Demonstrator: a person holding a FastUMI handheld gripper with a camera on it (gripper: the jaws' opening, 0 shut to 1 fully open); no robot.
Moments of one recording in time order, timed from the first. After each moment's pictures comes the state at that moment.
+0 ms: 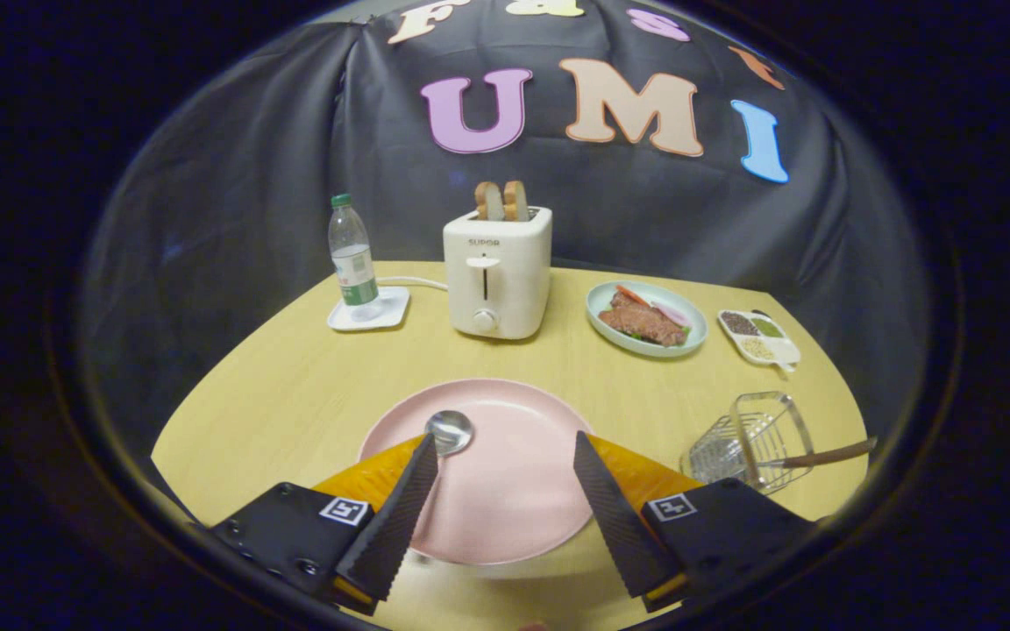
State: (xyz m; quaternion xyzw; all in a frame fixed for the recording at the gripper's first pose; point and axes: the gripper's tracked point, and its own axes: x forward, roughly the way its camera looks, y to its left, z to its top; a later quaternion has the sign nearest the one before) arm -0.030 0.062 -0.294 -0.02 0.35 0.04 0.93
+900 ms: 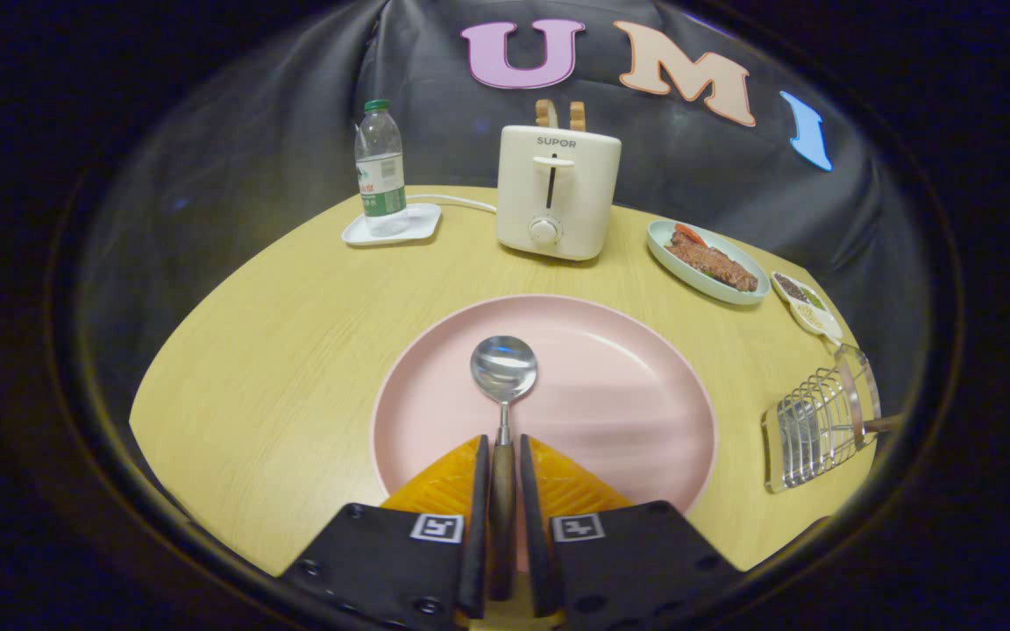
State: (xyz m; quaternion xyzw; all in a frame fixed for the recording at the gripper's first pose) arm -0.048 0.102 -0.368 -0.06 0.43 0.06 0.90
